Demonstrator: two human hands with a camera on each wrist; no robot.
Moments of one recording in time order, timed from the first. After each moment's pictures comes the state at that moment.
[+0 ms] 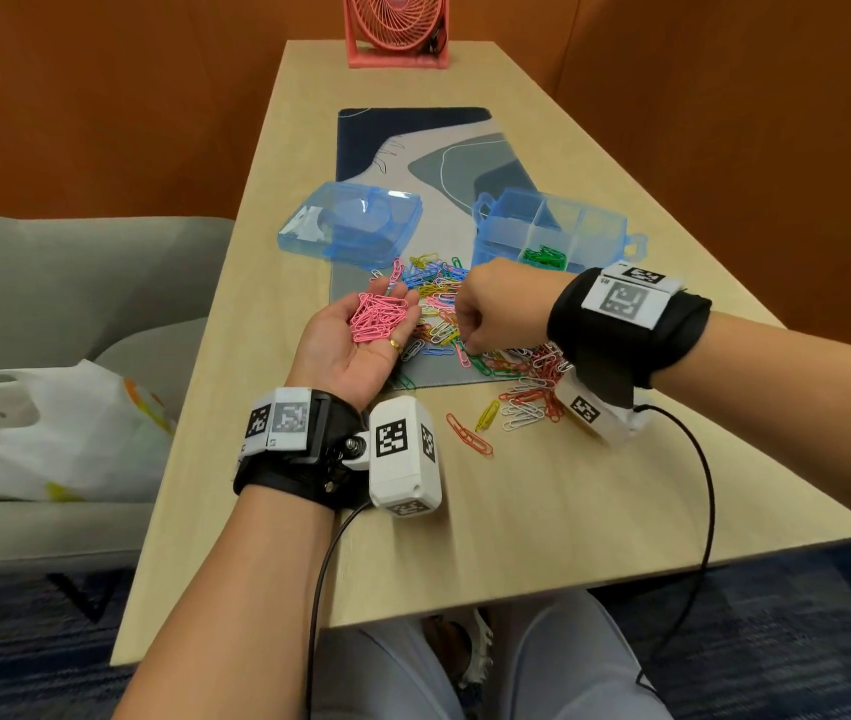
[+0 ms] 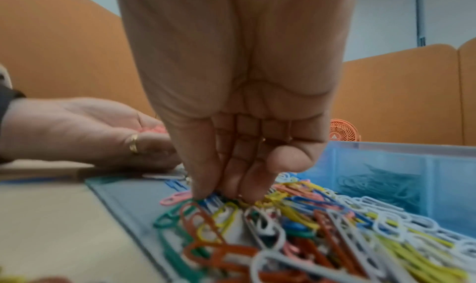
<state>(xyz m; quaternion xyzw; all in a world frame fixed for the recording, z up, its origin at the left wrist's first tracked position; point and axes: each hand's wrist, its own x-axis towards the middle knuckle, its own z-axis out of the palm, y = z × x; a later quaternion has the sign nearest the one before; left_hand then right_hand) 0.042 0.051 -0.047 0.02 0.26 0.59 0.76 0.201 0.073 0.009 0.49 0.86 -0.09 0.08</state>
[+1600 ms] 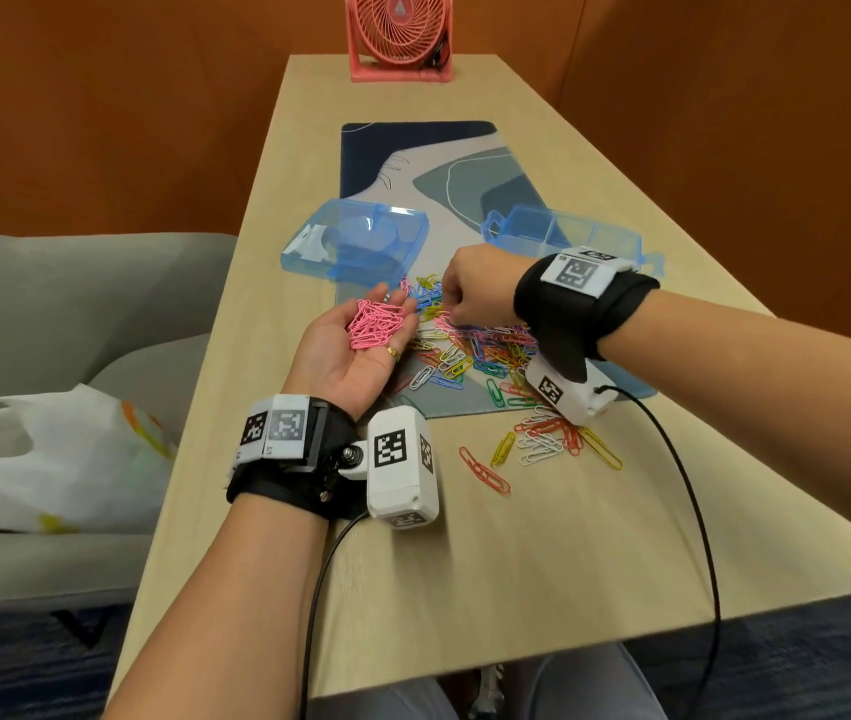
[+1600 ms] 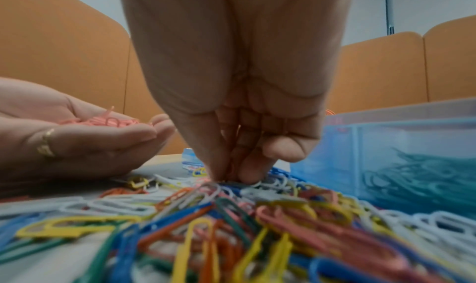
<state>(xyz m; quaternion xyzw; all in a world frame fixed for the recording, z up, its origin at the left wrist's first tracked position) 0.032 0.076 -0.047 0.04 0.29 0.60 0.75 0.177 0.129 0.001 0.54 0.83 -0.10 0.04</state>
